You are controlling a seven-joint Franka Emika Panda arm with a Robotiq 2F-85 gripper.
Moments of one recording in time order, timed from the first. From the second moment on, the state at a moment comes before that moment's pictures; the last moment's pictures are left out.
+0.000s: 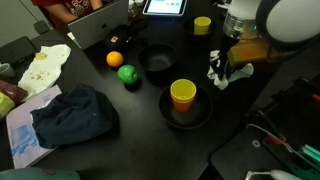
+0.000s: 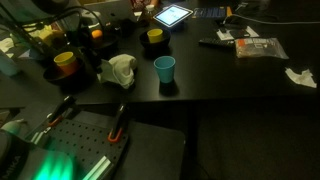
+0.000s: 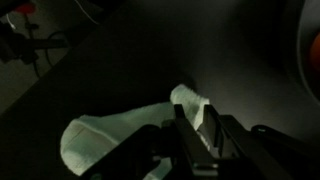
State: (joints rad) arm 0.41 0.16 -0.09 -2.71 0.02 2.83 0.68
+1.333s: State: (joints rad) arm 0.20 0.18 0.00 -2.58 0.01 2.60 0.51
